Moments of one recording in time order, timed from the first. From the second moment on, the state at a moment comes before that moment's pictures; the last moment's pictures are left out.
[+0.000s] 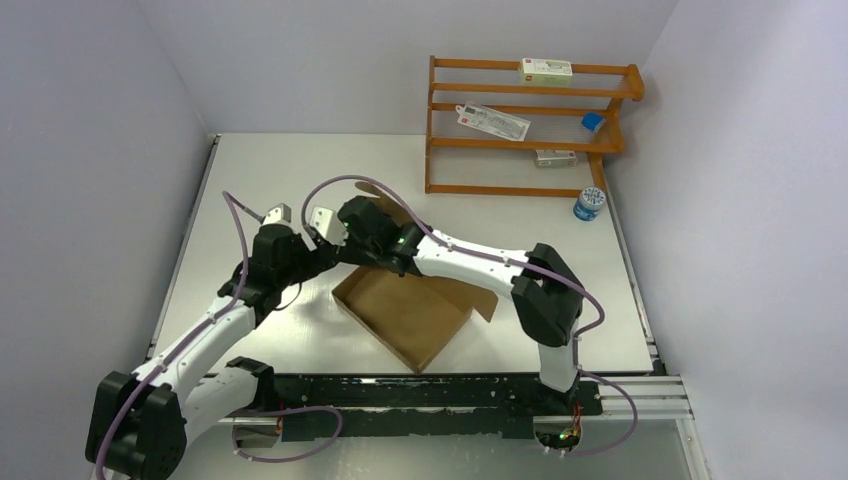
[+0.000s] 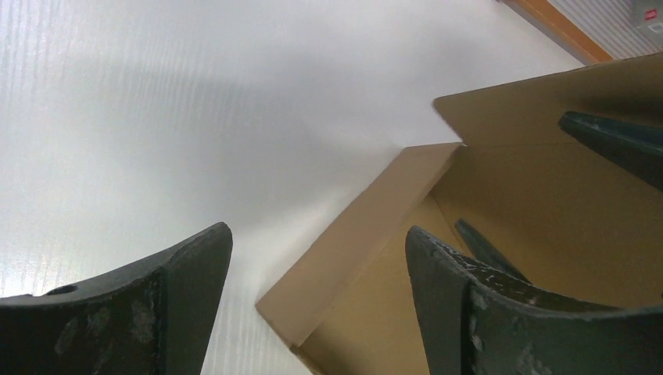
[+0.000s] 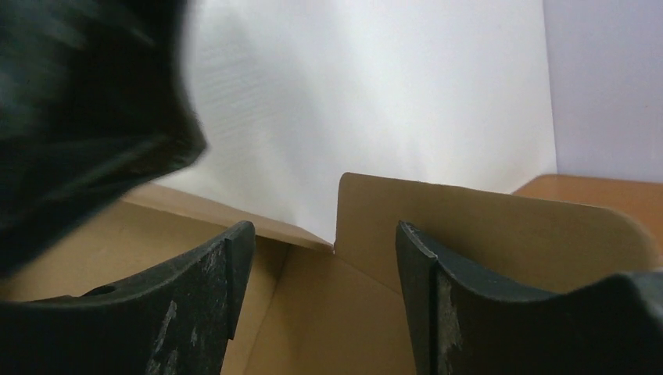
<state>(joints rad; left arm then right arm) -0.32 0.99 0.50 -0.11 -0.04 -0.71 1.02 1.92 1.49 -0.26 0.25 -0.57</state>
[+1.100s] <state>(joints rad) -0.29 1.01 0.82 -0.38 0.26 -0.25 1.07 1.43 1.59 -0.81 0.47 -0.27</state>
